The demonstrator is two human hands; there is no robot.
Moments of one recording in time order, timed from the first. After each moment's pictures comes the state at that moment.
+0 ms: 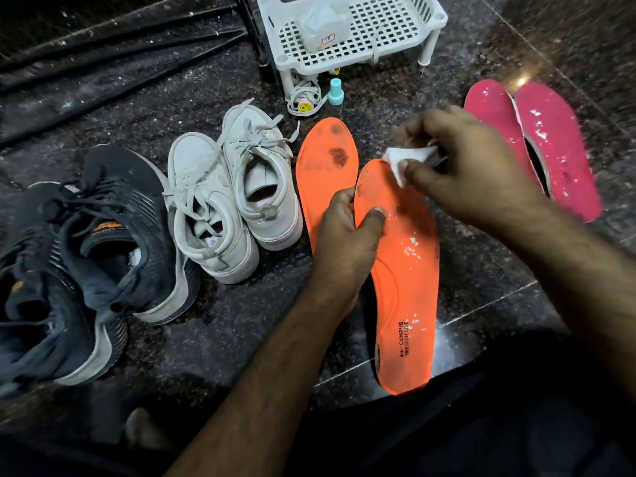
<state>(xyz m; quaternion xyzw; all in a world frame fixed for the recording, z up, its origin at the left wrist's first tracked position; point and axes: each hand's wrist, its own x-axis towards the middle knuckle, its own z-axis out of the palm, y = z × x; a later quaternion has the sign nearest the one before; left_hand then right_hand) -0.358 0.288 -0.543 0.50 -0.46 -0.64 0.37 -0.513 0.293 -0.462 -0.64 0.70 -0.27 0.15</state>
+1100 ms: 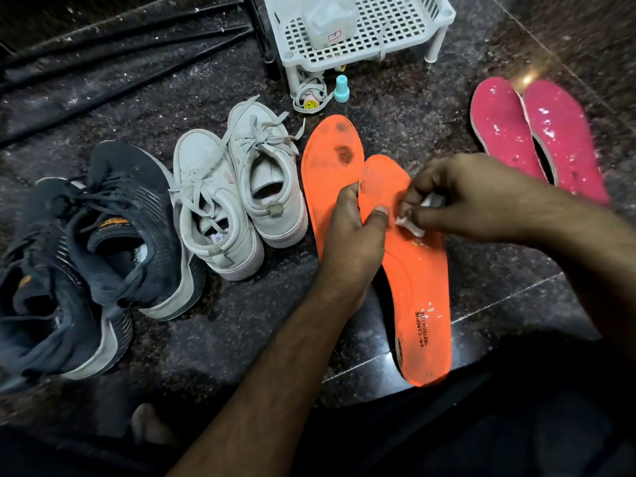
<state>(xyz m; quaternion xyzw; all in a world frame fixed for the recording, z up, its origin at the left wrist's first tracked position) -0.359 0.287 -0.548 0.49 -0.46 -0.64 0.36 -0.515 0.307 -0.453 -0.68 0.66 -0.09 0.30</state>
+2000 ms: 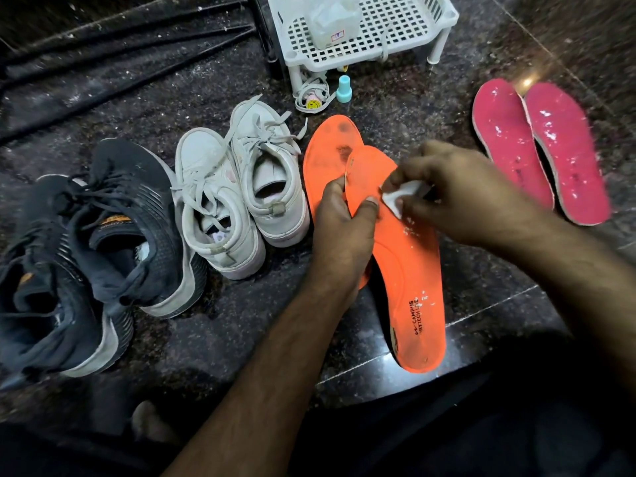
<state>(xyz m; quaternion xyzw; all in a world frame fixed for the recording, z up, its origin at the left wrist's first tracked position) -0.354 0.279 -0.538 0.50 -0.43 -0.63 0.41 -0.501 0.303 -0.464 -0.70 0.67 -0.15 0.19</state>
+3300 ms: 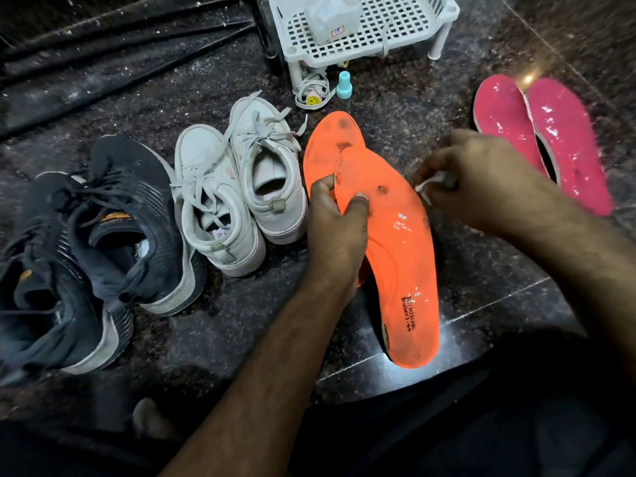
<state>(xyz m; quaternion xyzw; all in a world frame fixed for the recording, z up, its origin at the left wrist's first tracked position) -0.351 0.277 -0.536 0.53 -0.39 -0.62 0.43 -0.516 0.300 -0.467 -0.68 0.72 -0.09 0.11</state>
